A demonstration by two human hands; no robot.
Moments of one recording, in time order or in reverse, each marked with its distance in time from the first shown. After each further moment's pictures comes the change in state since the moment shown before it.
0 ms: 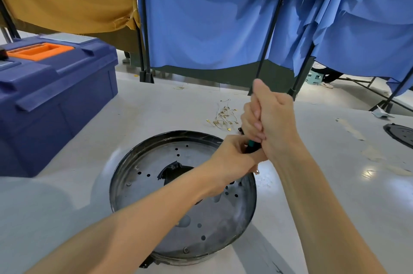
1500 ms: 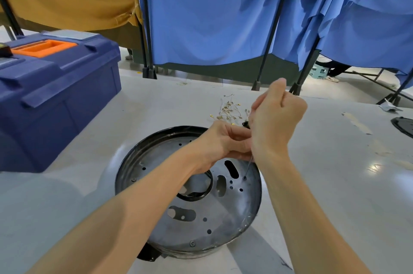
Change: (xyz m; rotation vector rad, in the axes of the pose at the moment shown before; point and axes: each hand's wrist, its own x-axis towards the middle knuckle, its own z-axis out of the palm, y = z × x) left_hand 0.006 -0.005 -0.042 -0.154 -0.157 0.023; right_hand -0.005 0.021 0.024 -0.210 0.496 -0.269
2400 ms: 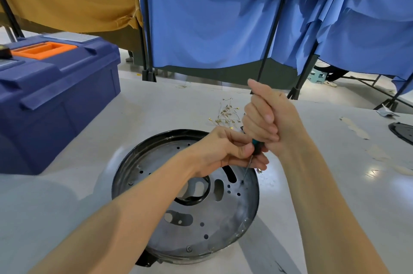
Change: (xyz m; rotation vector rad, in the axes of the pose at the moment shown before) left_hand 0.001 -0.001 -0.002 -0.123 -0.129 -0.076; right_hand 0.035 -0.012 -0.031 0.469 -0.916 0.463
